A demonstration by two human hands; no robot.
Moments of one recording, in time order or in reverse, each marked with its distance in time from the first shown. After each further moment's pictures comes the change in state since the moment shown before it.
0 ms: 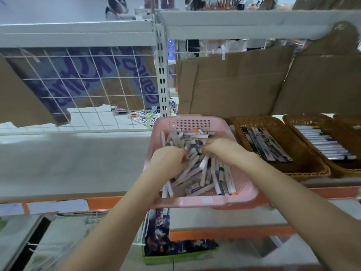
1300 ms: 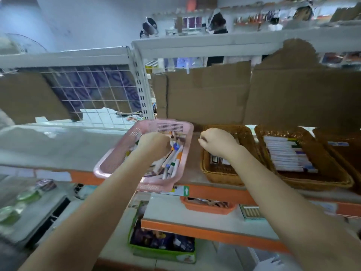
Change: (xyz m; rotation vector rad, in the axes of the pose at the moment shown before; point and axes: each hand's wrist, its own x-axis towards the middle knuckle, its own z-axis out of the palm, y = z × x) left_hand 0.033 0.136 -0.044 0.282 -0.006 -0.284; right_hand -0.083 0.120 -0.049 -0.012 0.255 -0.081
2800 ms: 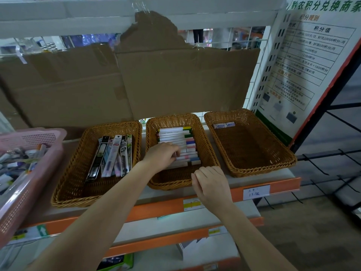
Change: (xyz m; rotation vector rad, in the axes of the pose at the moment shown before) left_hand 0.128 0.355 0.035 -0.432 -0.102 0.512; right_hand -0.204 0.262 0.059 -0.090 0.621 0.117
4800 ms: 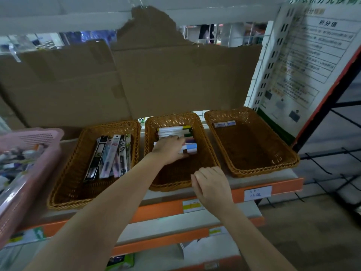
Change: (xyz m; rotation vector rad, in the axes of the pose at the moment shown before) left_hand 0.042 0.001 0.012 0.180 0.017 0.022; right_hand -0.001 0.005 0.006 -0.008 0.019 -0.035
